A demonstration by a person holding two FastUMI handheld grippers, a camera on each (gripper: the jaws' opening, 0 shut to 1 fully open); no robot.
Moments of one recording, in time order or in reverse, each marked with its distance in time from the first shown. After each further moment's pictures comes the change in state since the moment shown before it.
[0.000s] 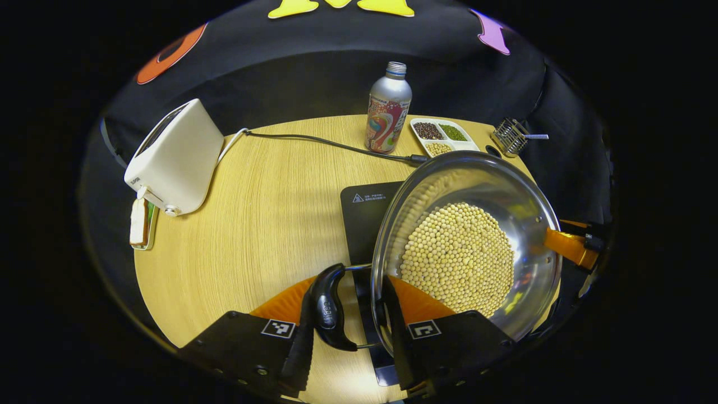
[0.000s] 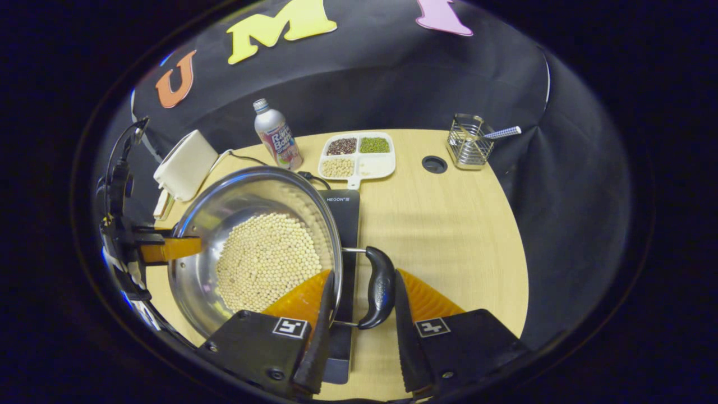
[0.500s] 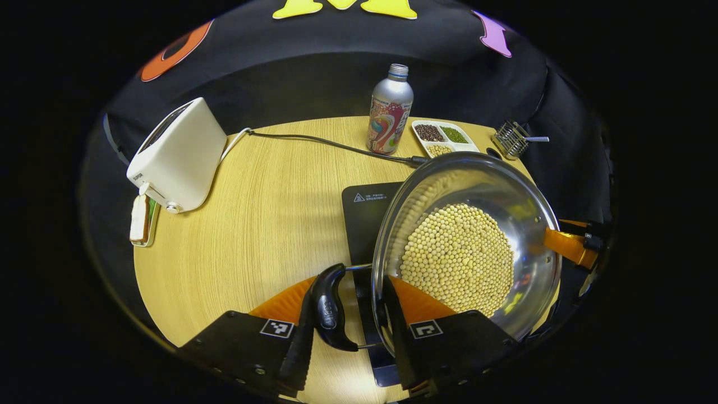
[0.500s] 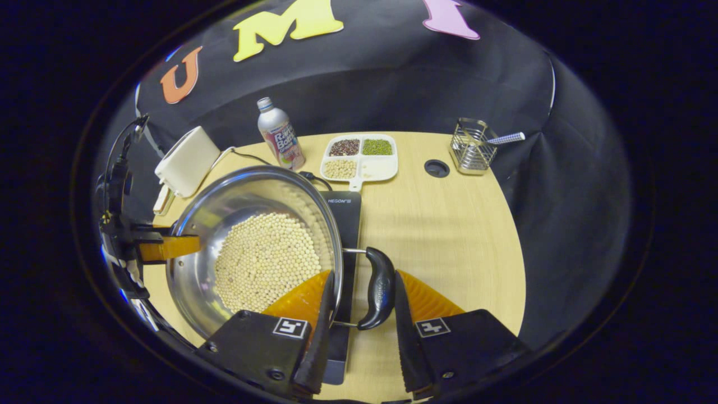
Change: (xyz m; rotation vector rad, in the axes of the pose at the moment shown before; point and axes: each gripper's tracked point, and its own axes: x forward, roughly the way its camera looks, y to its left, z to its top) left arm -0.001 0.001 -0.001 -0.010 -0.010 -0.002; right arm 0.000 -0.001 0.005 -0.038 0.004 -0.004
